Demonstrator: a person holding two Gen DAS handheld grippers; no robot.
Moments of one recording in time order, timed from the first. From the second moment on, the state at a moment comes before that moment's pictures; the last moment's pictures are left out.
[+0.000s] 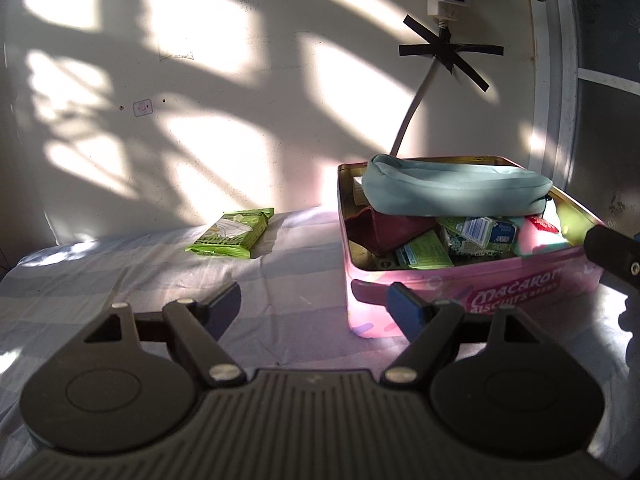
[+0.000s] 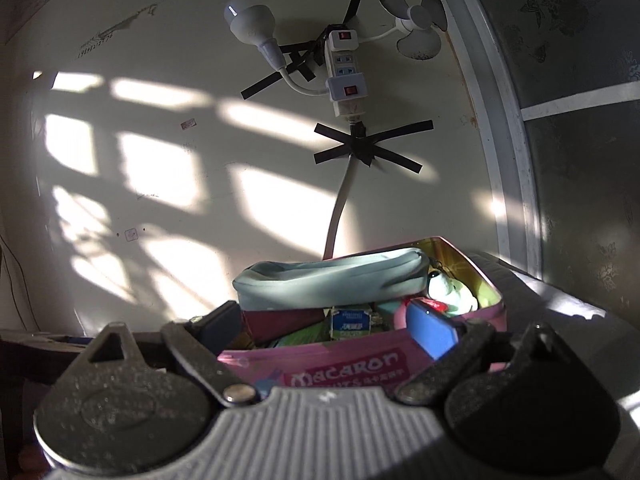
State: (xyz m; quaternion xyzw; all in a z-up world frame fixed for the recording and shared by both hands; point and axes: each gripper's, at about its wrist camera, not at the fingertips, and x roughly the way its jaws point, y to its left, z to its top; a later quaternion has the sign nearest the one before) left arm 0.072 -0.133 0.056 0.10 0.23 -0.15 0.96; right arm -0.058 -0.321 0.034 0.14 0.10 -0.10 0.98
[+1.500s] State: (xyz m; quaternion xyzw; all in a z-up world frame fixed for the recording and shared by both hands) left arm 0.064 -0.117 0.021 0.10 0.27 -0.17 0.94; right arm -0.051 -0.301 0.019 0.15 0.14 -0.08 0.97
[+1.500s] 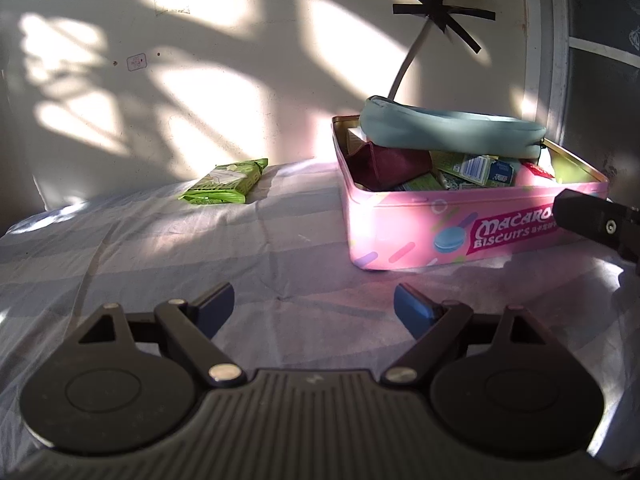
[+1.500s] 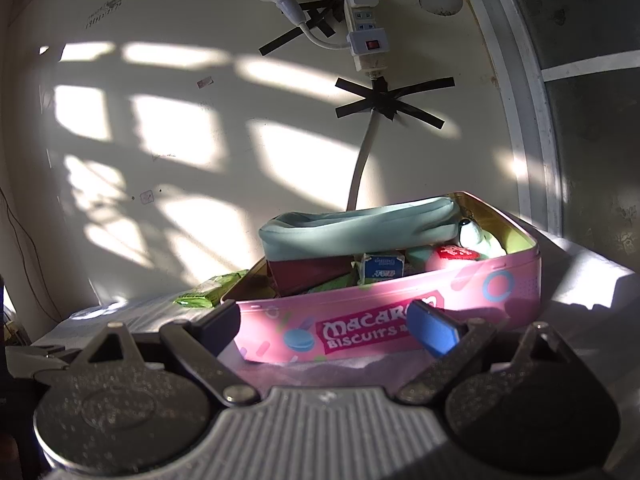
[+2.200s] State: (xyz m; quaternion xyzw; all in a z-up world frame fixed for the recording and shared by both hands) left arm 0.067 -0.111 0.018 0.09 0.27 -0.17 0.94; right arm -0.046 -0.297 0.018 0.15 0.15 -0.07 0.97
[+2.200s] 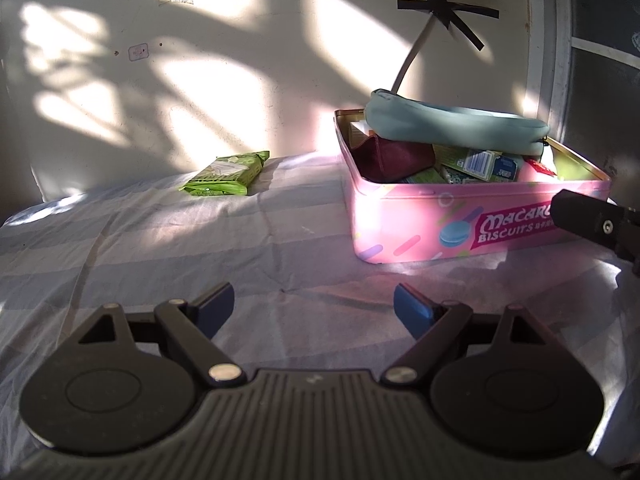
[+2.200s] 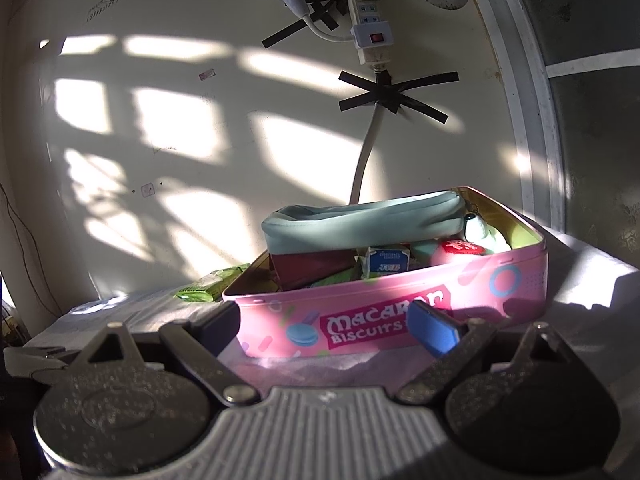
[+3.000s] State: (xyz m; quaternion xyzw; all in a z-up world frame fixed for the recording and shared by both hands) left arm 0.069 -0.108 0.015 0.10 0.27 -0.18 0.94; right arm -0.040 -0.289 0.014 0.14 0.17 -0.07 0.97
